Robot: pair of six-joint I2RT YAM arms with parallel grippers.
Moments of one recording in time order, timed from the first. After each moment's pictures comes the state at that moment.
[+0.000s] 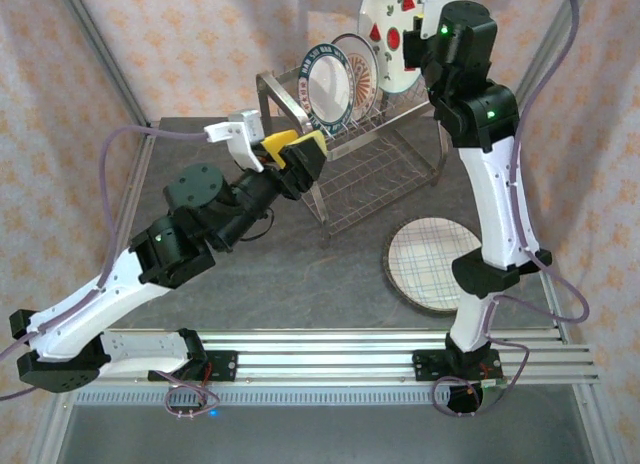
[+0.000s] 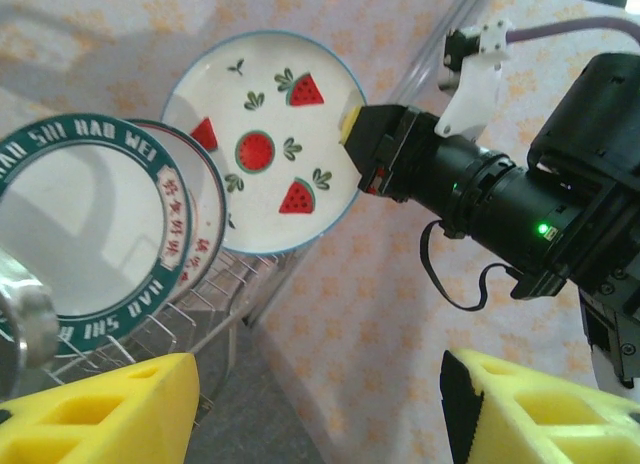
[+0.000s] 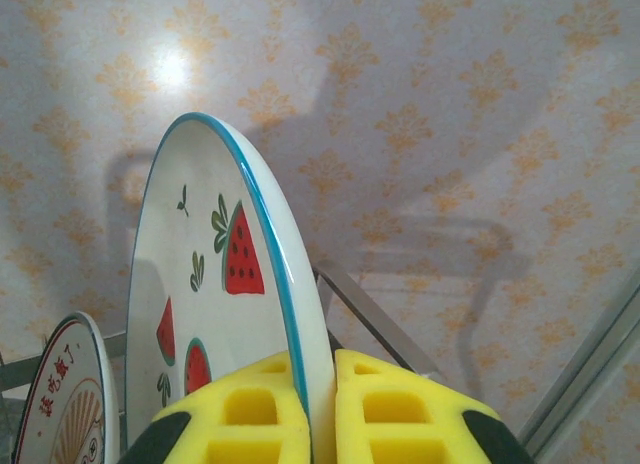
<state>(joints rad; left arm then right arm) -0.98 1.15 1.49 -0.22 -0.40 -0.55 0.46 1.85 2.66 -0.85 0.46 -0.16</state>
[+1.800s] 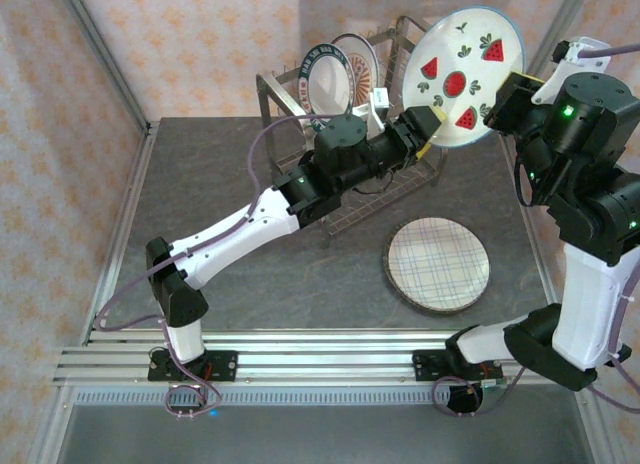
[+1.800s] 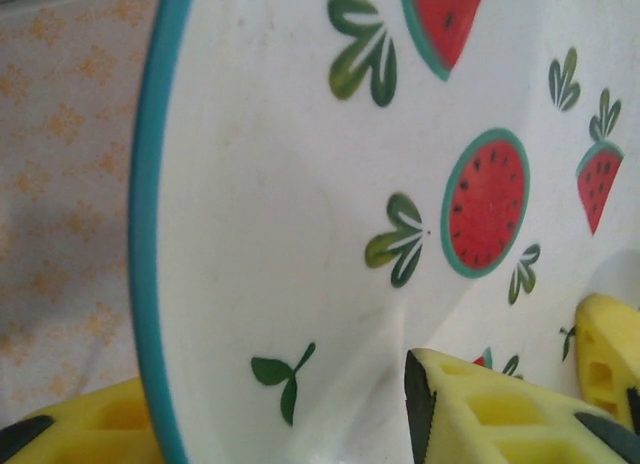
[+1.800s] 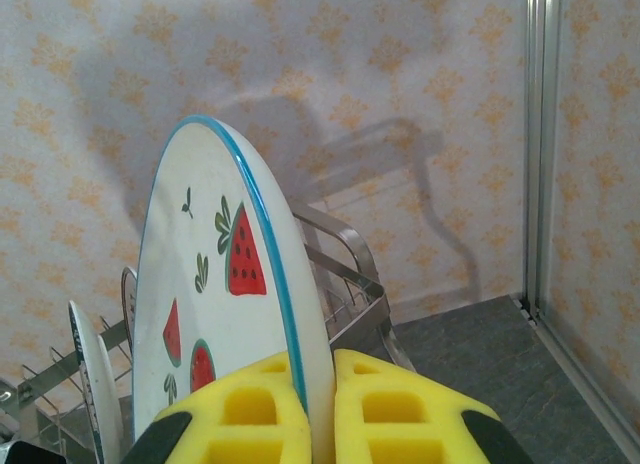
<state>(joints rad) -0.92 1.81 1.92 0.01 0.05 -1.38 0.46 1.36 2.43 -1.19 0.52 0.32</state>
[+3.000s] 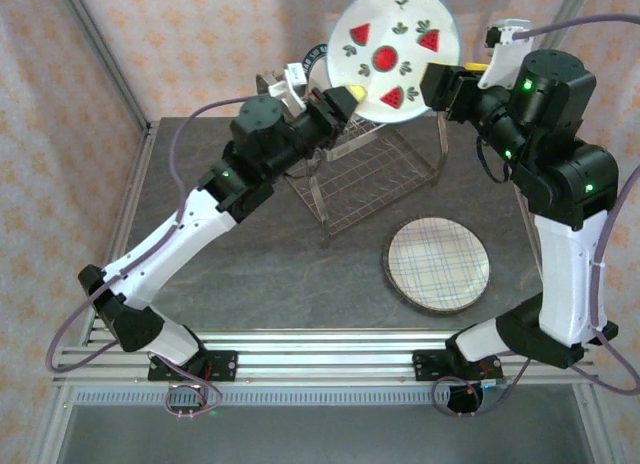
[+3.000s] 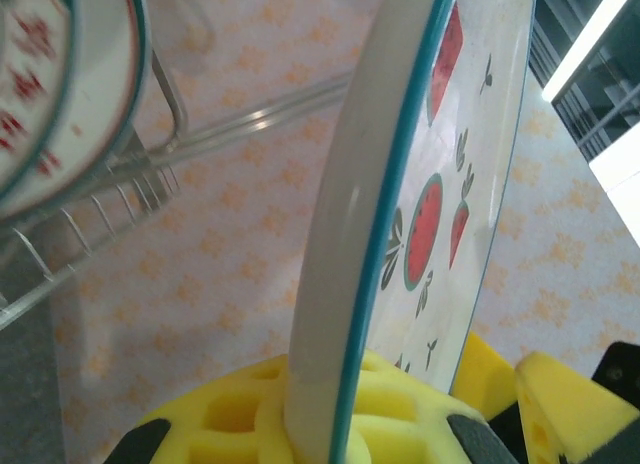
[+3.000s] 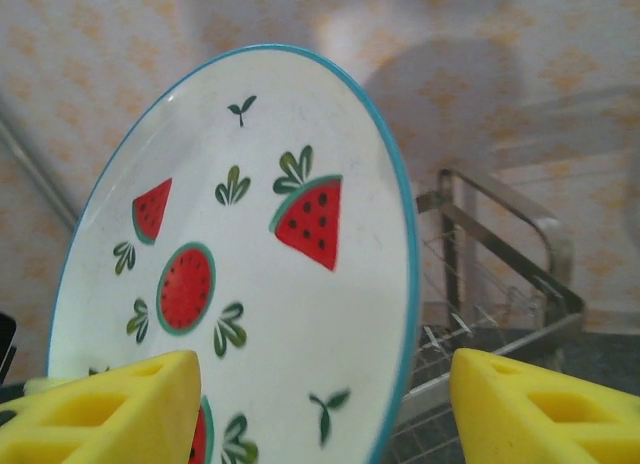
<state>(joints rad) -0.69 1.50 1.71 -0.08 0.05 -1.25 0.46 1.45 2.39 -1.06 0.12 0.24</state>
